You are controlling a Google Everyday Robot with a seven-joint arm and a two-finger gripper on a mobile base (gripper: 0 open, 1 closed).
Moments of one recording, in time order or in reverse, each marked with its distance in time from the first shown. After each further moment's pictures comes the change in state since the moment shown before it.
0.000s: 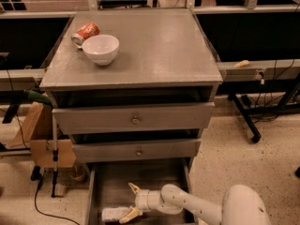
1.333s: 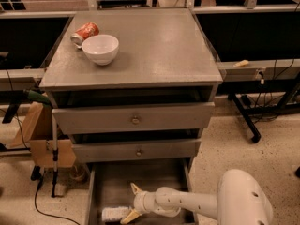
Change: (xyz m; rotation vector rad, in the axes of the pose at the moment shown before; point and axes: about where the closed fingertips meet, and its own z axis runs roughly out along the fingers) arm 0.017 -0.006 -0.003 0.123 0.210 -0.074
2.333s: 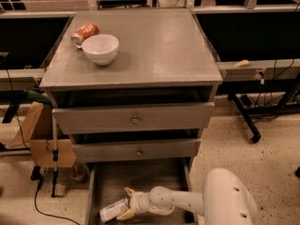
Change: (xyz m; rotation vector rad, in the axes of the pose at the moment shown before) arm 0.014 0.007 0.040 -0.046 0.019 0.009
